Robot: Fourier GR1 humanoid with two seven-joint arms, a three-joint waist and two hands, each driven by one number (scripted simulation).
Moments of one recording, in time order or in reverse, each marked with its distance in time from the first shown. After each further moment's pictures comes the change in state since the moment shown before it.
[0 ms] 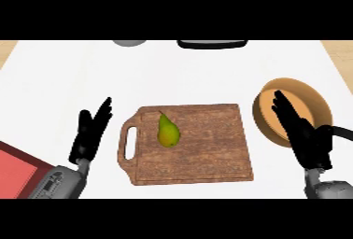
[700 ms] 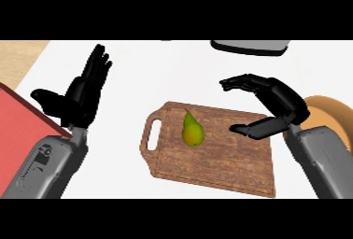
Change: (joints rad) left arm -0.201 -0.031 0.119 -0.161 0.047 -0.010 -0.162; right arm -0.388 -0.007 0.040 0.224 -0.142 0.507 -0.323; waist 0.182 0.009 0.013
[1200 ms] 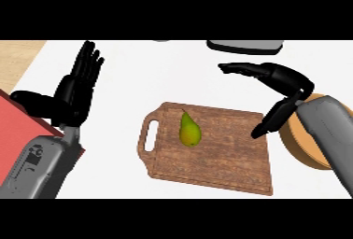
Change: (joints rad) left arm 0.010 0.009 0.045 -0.017 0.026 -0.017 -0.028; right arm -0.224 -0.109 0.075 0.261 0.218 0.223 -0.335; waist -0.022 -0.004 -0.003
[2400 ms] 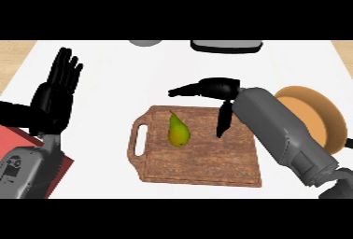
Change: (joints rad) left arm 0.091 0.031 0.090 -0.046 -0.001 -0.027 0.002; right arm -0.315 0.246 0.360 0.545 0.427 -0.161 -0.229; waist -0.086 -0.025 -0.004
